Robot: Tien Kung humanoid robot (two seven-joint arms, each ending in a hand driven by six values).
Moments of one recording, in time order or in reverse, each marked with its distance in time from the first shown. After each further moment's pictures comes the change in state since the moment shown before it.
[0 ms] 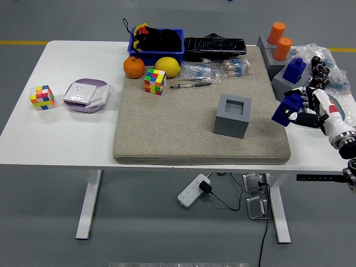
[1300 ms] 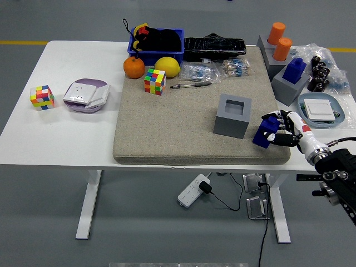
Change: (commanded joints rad) left arm -0.009 -0.004 0.008 -0.001 -0.002 -0.002 0.000; right arm 0.039 0.072 -0.158 -0.145 0.046 -0.001 0.034
